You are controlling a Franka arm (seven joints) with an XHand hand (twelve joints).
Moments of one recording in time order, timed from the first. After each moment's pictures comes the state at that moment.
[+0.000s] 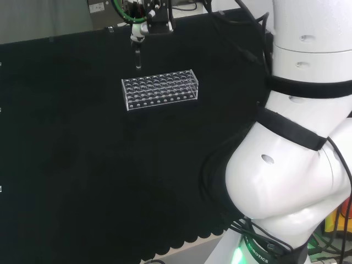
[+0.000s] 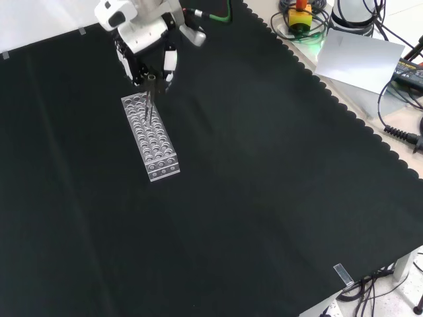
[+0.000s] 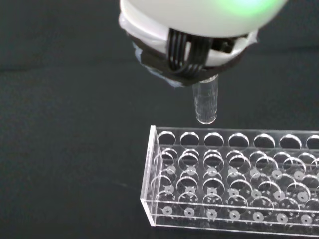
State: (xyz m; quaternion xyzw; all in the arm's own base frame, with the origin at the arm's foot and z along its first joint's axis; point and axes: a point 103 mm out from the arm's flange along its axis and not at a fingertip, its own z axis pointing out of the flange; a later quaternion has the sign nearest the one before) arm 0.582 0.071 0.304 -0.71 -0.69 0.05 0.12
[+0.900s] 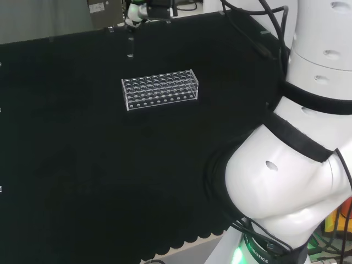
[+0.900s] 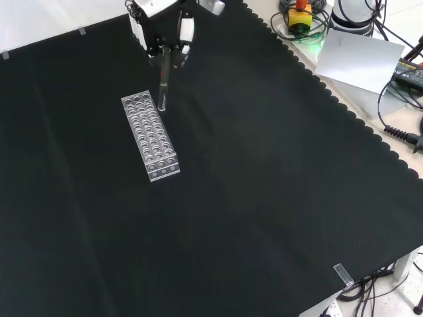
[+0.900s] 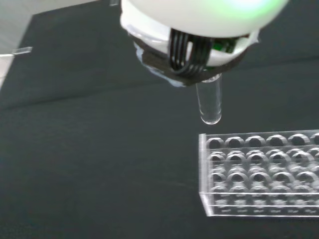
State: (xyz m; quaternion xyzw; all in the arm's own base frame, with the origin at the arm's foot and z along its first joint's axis) arm 0.541 0.091 0.363 -0.70 -0.70 0.00 0.16
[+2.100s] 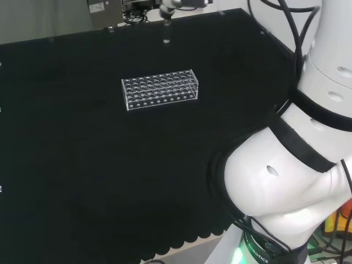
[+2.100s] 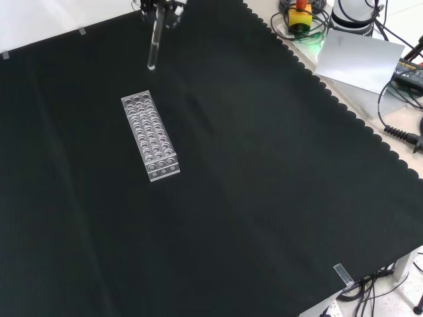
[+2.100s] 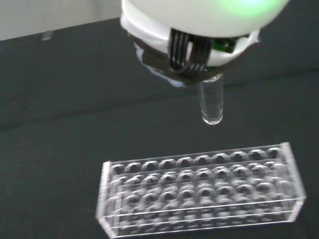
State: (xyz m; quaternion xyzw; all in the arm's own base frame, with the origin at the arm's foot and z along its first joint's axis) arm 0.510 -0.003 0.398 -0.76 -0.64 0.01 0.10
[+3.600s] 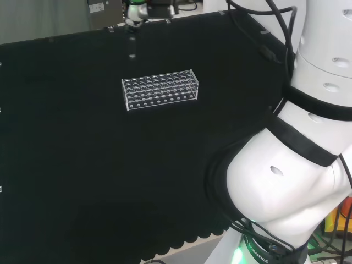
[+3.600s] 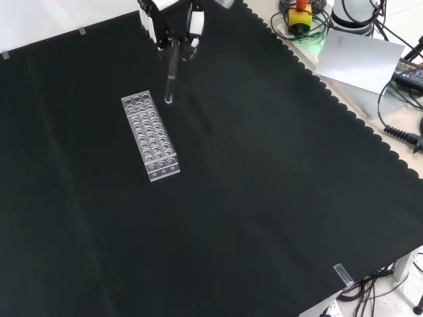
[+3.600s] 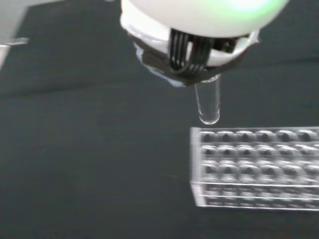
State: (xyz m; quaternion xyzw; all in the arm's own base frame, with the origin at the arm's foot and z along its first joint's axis) arm 0.525 0.101 0.375 -0.70 -0.70 0.02 0.14
